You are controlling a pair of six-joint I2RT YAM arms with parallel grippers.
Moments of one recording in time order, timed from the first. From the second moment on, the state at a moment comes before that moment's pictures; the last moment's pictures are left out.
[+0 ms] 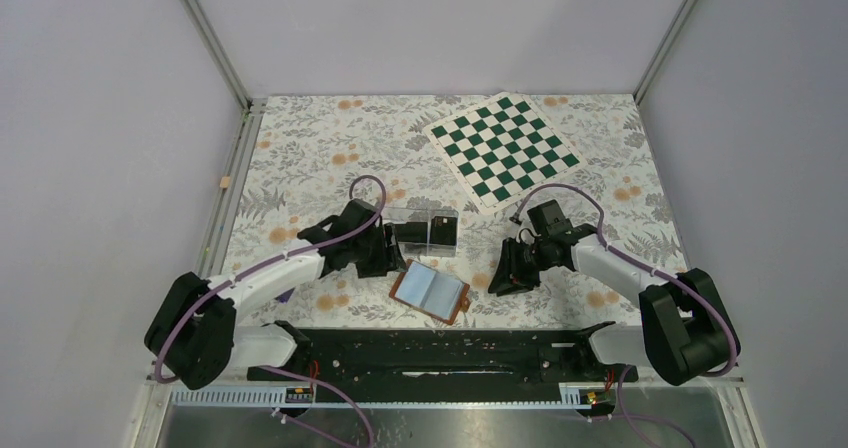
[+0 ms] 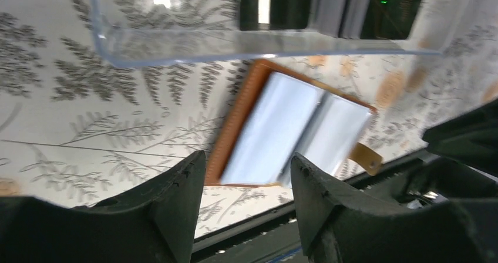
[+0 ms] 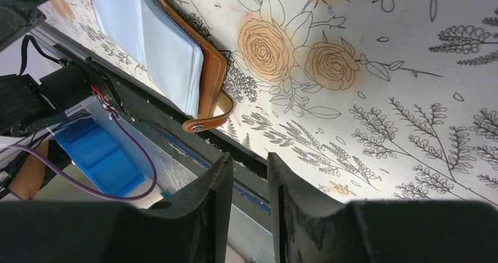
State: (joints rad) left arm -0.64 1.23 0.64 -0.35 0.18 -0.81; right arm 0.39 1.29 0.58 -0.52 -0.60 0.54
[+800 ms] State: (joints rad) left arm -0.84 1.50 0.73 -0.29 0.32 -0.89; right arm 0.40 1.28 0.64 -0.56 -0.61 0.53
